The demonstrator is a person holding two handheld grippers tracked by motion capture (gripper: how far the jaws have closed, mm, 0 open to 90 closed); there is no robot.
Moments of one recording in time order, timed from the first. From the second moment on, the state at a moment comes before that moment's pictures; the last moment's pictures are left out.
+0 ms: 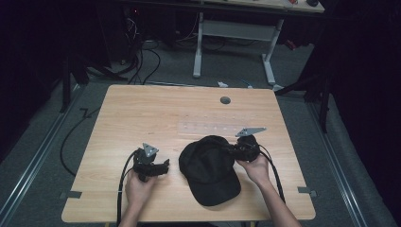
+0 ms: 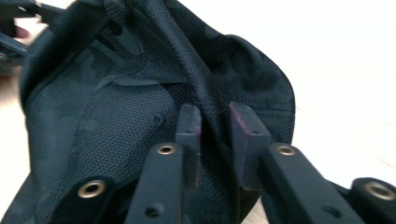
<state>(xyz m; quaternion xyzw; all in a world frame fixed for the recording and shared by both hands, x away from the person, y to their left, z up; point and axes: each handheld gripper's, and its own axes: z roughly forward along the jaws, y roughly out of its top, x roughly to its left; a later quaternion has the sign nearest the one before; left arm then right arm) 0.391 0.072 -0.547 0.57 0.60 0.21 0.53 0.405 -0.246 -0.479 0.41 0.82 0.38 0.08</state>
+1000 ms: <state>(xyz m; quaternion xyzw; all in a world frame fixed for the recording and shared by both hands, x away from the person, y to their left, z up) 0.372 0.067 -0.531 0.59 0.56 0.15 0.56 0.382 -0.263 -0.457 0.35 0.81 0.47 0.09</state>
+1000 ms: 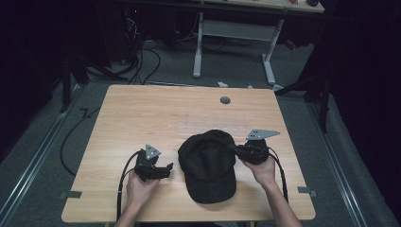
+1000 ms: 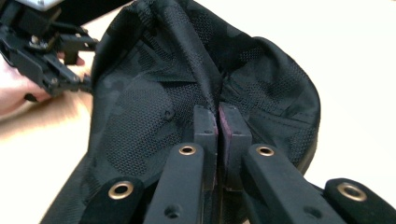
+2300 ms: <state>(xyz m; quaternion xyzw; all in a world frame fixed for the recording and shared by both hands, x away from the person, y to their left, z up) 0.353 0.026 -0.483 0.62 0.49 -0.05 0.61 0.368 -0.271 -0.408 0.27 0.76 0.58 0.11</state>
